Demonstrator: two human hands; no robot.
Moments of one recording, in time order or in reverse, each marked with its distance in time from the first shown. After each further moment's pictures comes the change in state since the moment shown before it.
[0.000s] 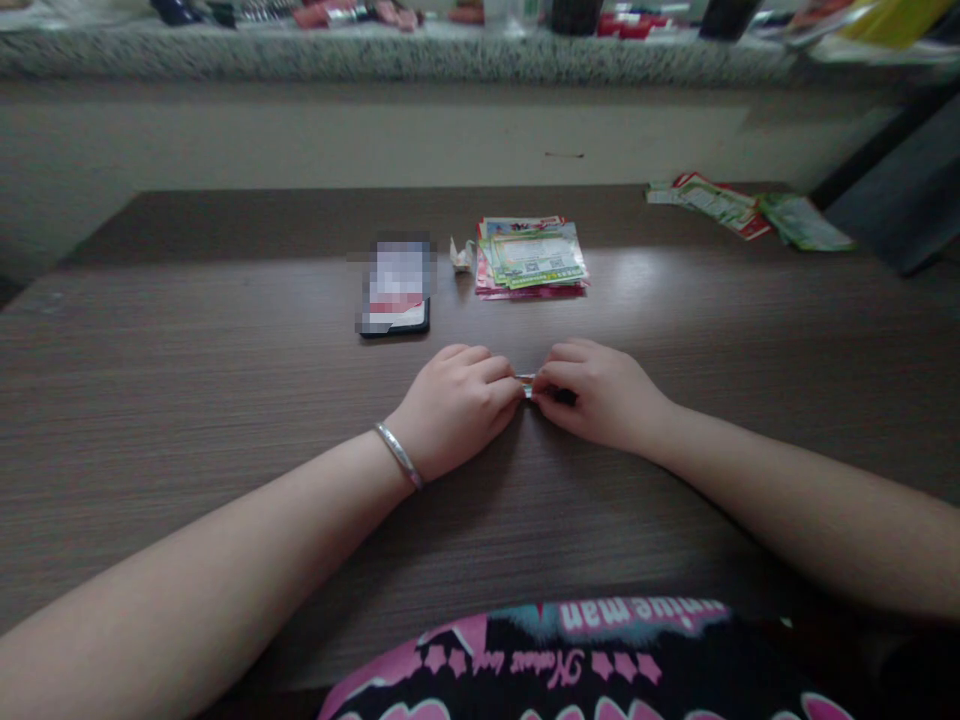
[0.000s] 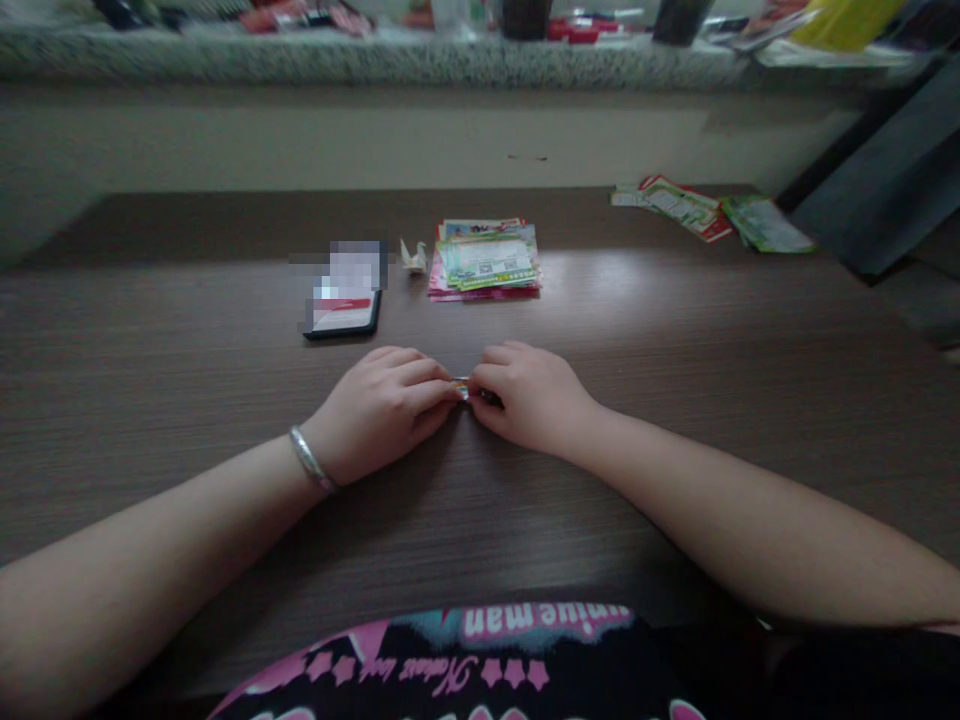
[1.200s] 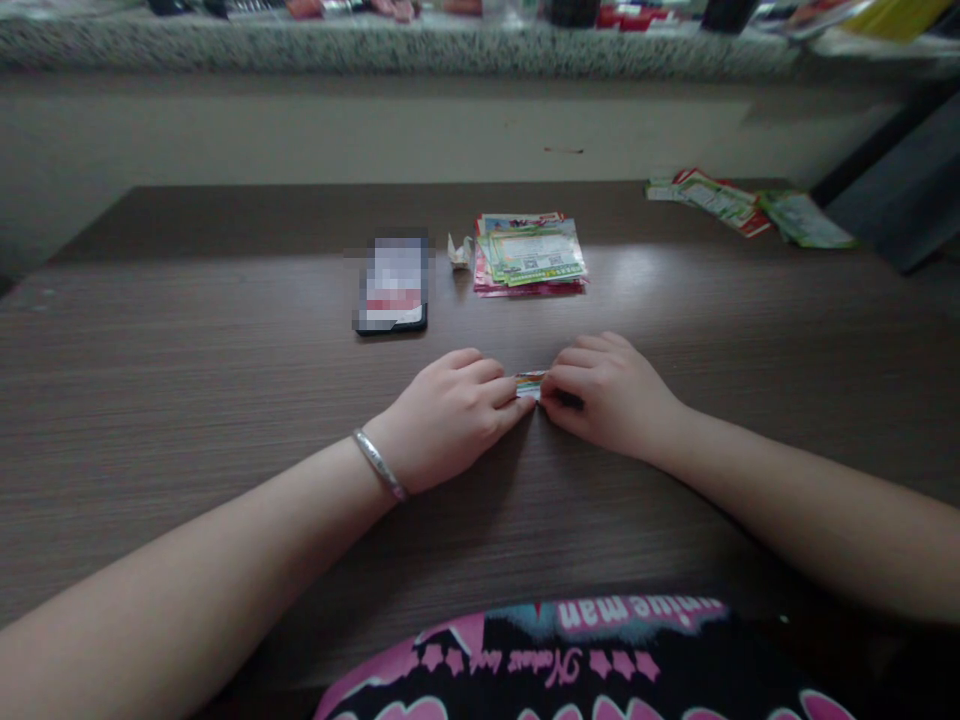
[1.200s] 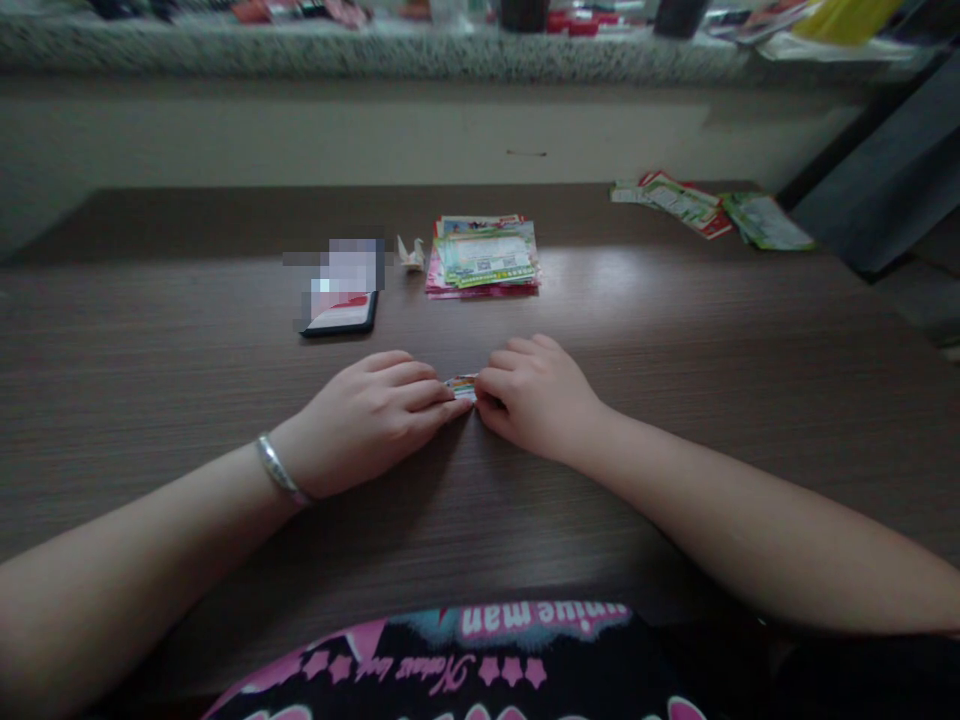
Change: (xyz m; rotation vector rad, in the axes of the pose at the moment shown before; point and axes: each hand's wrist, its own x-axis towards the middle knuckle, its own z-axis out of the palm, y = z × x) left_hand -0.001 0.001 -0.013 0.112 -0.074 0.233; right_hand -0.007 0.000 -0.005 -0.088 -0.020 0.009
